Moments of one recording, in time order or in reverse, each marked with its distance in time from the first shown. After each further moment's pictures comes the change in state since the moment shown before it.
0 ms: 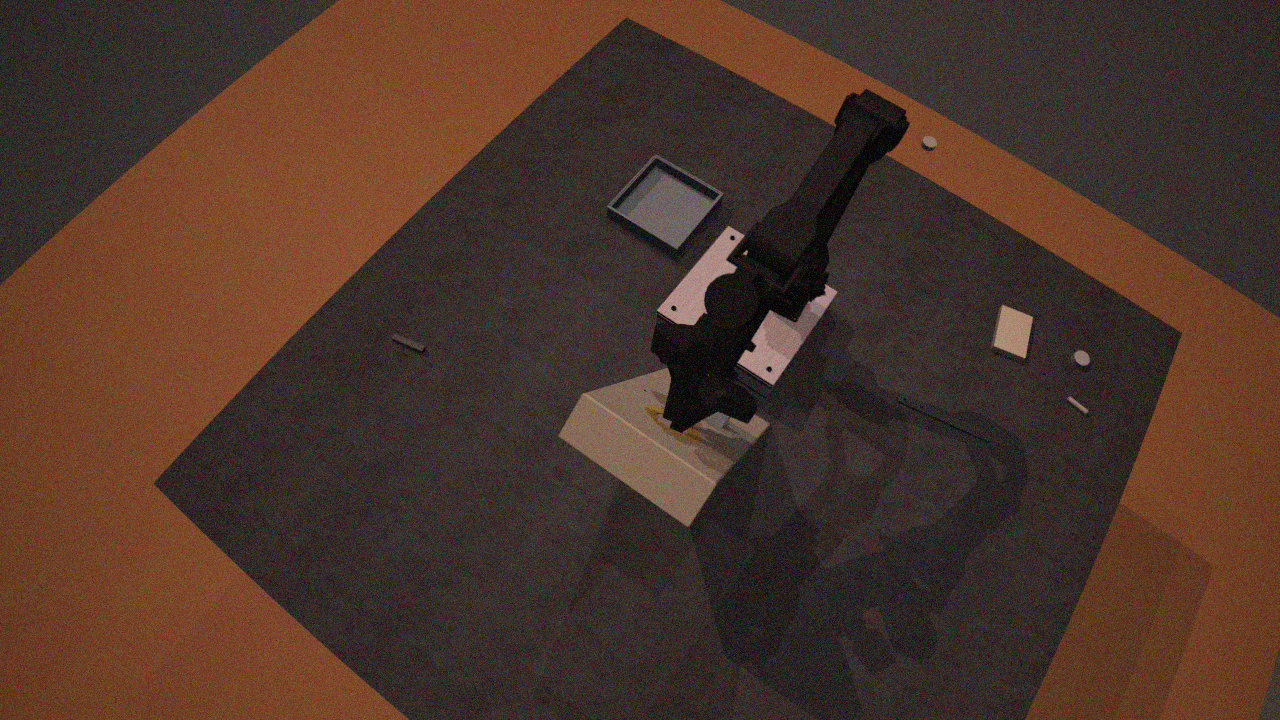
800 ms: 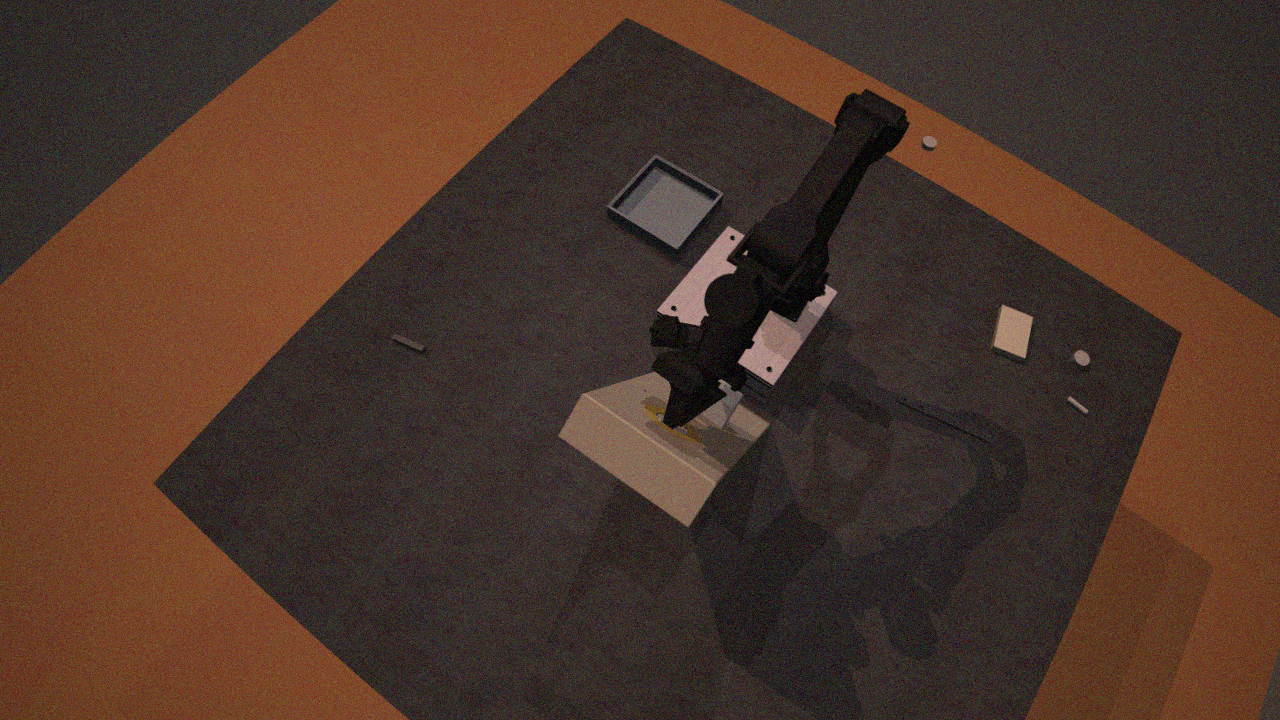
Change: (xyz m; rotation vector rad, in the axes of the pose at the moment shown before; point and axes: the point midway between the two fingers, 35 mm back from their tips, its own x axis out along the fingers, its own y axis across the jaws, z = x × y) arm 0.000 0.000 -0.001 0.834 0.001 -0.002
